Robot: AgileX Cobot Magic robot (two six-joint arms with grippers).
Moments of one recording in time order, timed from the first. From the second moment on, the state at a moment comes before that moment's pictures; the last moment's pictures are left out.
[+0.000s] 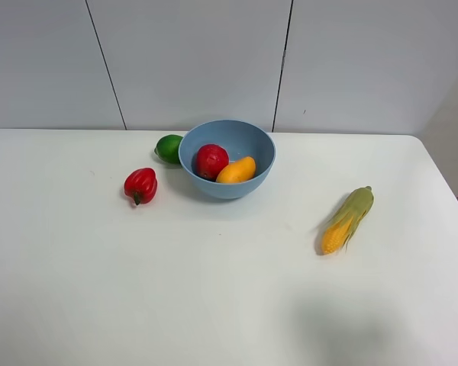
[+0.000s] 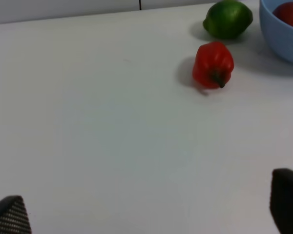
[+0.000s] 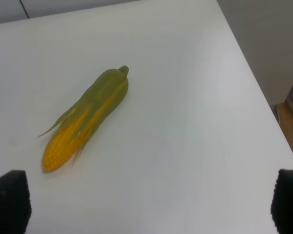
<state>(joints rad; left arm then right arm) -0.07 -0.01 -0.51 0.02 1.05 0.00 -0.10 0.00 -0.51 0.01 1.07 0.06</state>
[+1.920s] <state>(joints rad) -0.24 1.84 -1.23 -0.12 0.10 0.06 -0.10 0.00 -0.51 0.01 1.07 0.06</state>
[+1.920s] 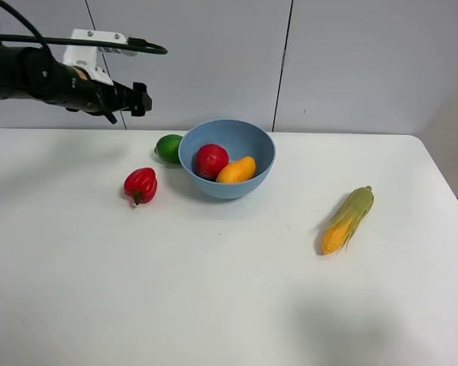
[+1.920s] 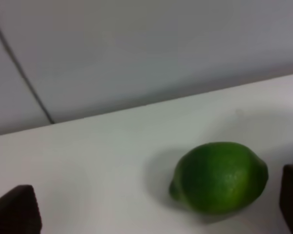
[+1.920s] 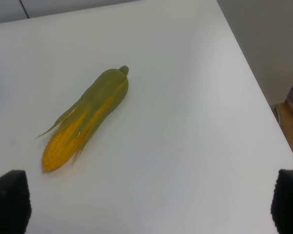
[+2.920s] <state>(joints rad) -0.31 2.12 -1.28 -0.20 -0.11 0.07 -0.10 0.00 -0.51 0.01 1.07 0.06</state>
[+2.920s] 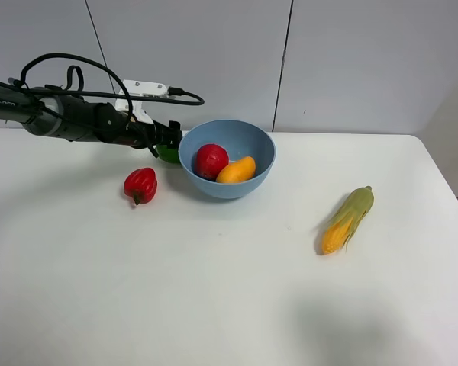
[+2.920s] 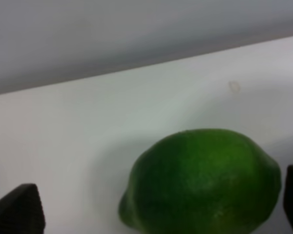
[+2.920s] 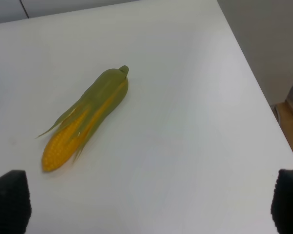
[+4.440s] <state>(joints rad) -0.32 2.32 -1.45 -0.23 -0.11 0.05 -0.10 0.00 -0.51 0.01 1.07 0.06</state>
